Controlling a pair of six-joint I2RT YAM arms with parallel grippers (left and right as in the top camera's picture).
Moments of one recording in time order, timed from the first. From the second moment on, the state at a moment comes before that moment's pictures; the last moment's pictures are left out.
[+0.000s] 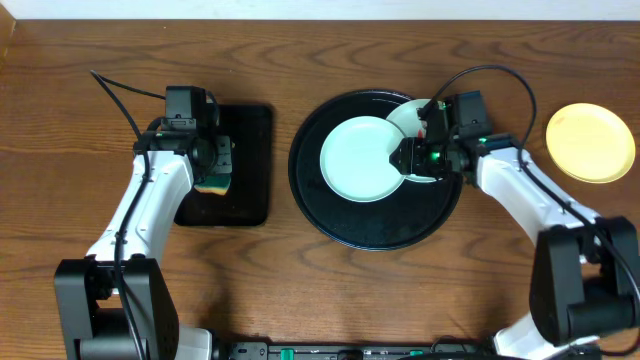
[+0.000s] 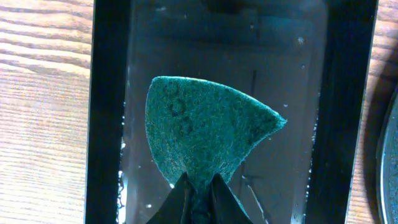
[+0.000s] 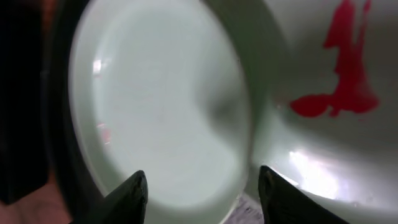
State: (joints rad) left arm 0.00 1.61 1.11 -0.66 -0.03 -0.07; right arm 0.21 1.77 1.08 -0.44 -0.39 0.31
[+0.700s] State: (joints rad) left arm 0.00 1.61 1.11 -0.67 -0.03 -0.07; right arm 0.27 1.83 1.08 -0.33 -0.27 0.34
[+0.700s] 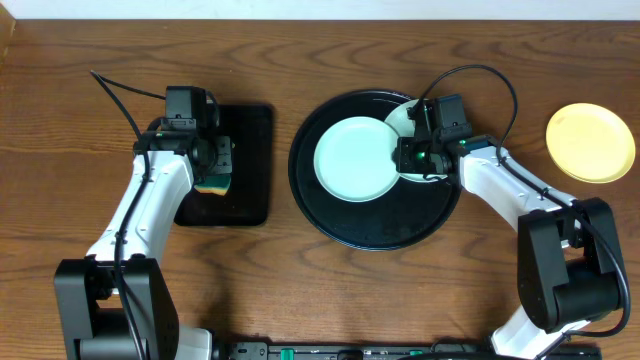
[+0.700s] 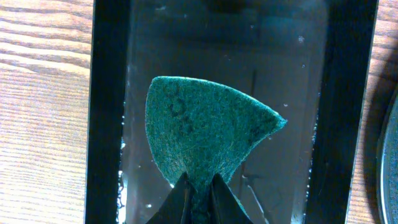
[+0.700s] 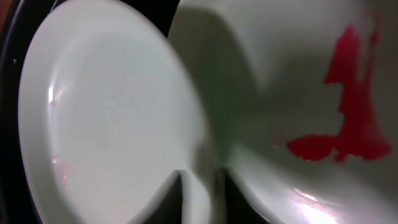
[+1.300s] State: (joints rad) left arm 0.00 1.61 1.11 -0.67 -0.03 -0.07; right arm -0.02 1.44 1.16 -0.60 -0.20 0.35
